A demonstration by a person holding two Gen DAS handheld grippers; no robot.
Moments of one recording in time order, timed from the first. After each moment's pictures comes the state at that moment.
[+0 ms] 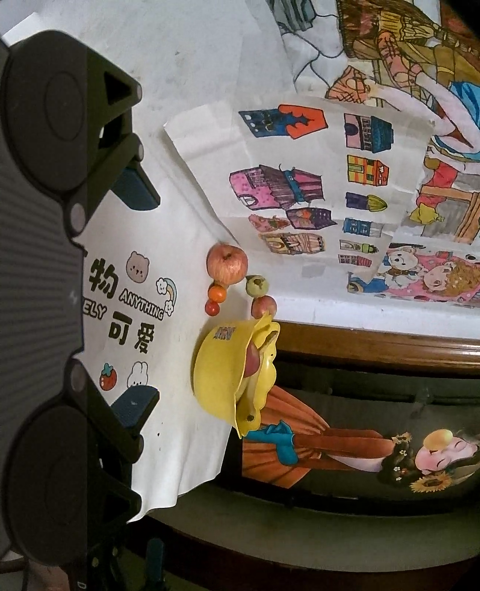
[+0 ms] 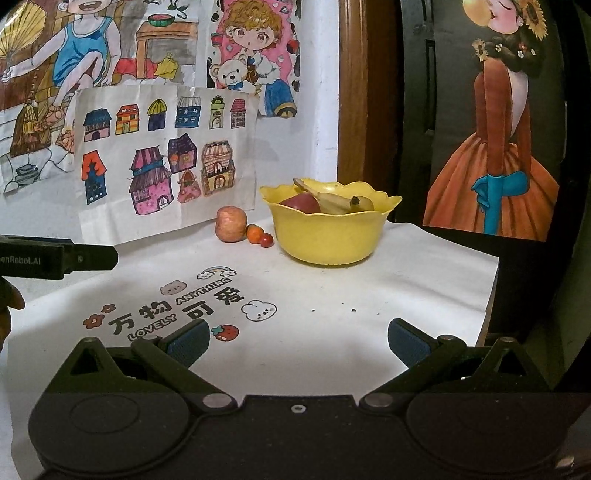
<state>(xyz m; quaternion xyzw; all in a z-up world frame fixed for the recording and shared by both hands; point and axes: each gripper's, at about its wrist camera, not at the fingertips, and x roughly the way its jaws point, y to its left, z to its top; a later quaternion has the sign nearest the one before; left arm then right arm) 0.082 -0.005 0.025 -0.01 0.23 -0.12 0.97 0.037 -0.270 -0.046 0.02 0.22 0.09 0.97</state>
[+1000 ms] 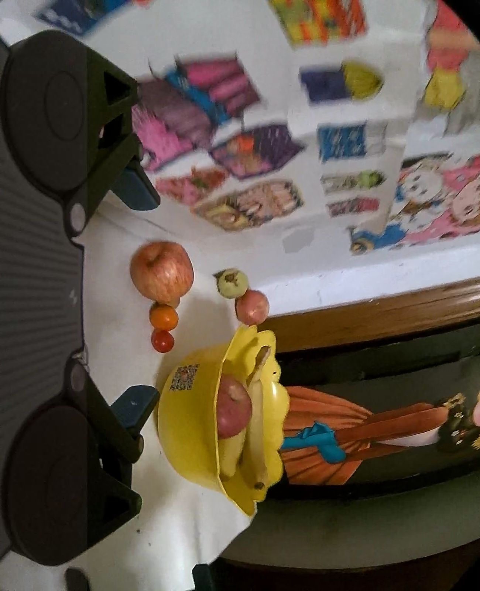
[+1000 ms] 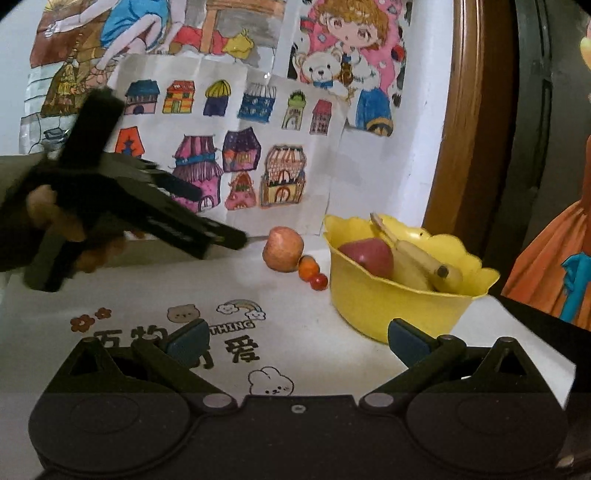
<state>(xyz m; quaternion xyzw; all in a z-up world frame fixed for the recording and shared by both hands) 0.263 -0.036 0.008 0.13 0.22 -0.16 0.95 0.156 -0.261 -0.049 -0.07 0.19 0.24 0.95</state>
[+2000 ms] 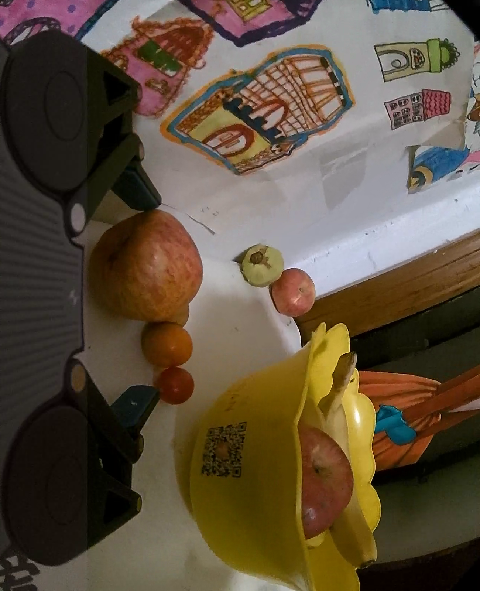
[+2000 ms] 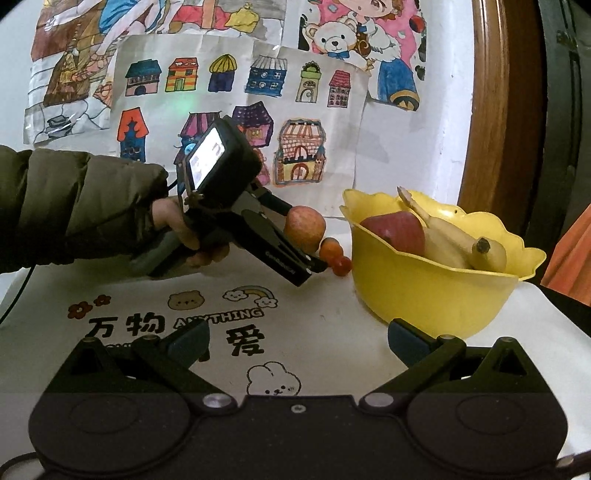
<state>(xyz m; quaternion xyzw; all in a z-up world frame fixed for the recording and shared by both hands) 0.368 -0.062 -0.062 0.24 0.24 -0.18 0.92 0.186 -0.261 -0.071 -0.06 0.21 0.29 0.93</state>
